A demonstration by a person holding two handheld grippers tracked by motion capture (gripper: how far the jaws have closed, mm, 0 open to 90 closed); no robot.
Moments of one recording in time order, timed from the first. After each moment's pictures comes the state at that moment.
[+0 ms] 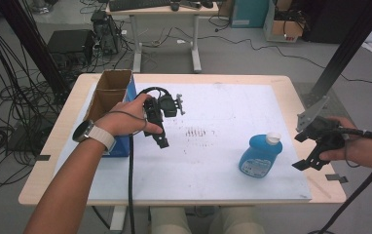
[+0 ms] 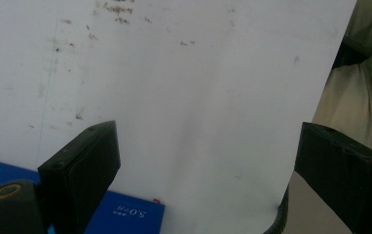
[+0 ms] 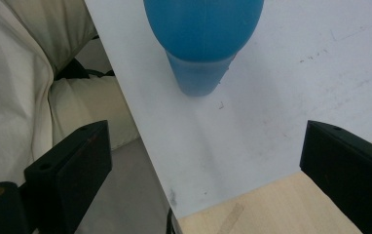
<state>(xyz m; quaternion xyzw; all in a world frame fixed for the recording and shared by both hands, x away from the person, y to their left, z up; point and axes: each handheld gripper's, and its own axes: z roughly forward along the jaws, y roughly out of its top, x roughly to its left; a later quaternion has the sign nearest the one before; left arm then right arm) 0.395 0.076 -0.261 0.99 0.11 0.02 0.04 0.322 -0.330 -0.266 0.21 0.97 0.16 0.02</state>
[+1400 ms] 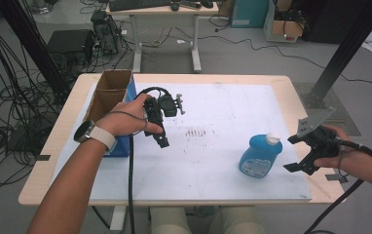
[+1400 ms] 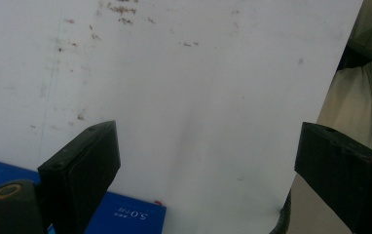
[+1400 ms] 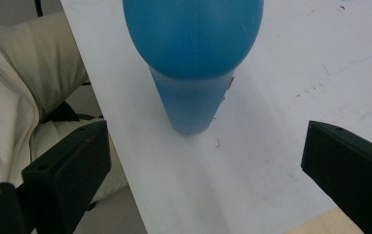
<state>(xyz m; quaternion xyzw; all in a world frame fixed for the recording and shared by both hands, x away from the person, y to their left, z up) 0.397 0.076 -0.263 0.99 0.11 0.02 0.05 0.317 -0.339 -0.300 0.21 0.94 0.26 0.05</state>
